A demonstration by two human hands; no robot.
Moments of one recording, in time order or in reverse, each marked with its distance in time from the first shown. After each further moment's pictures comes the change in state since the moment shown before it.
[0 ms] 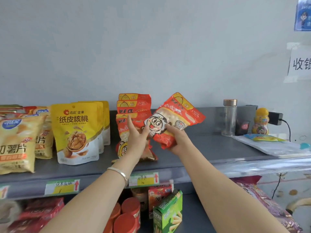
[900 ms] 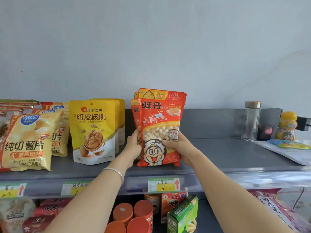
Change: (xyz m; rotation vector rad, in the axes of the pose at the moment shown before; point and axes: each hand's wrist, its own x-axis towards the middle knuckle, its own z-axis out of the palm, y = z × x) left_hand 0.038 -0.046 -0.073 0.289 -0.190 -0.175; right_hand 0.024 0.043 0.017 -0.479 -0.288 -0.080
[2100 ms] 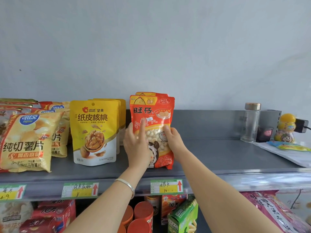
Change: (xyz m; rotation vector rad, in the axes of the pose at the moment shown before) left_hand -0.019 0.003 0.023 0.563 0.499 0.381; right_hand 0.029 0.000 0.034 -0.345 0.334 0.020
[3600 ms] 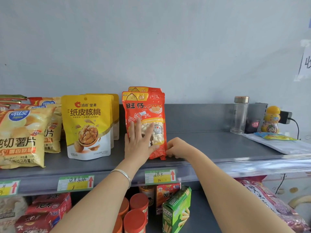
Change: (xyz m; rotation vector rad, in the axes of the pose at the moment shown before) left_hand -0.006 0.000 0.002 0.362 -0.450 0.178; right_hand -0.036 0.011 -0.049 -0.659 -0.278 0.089
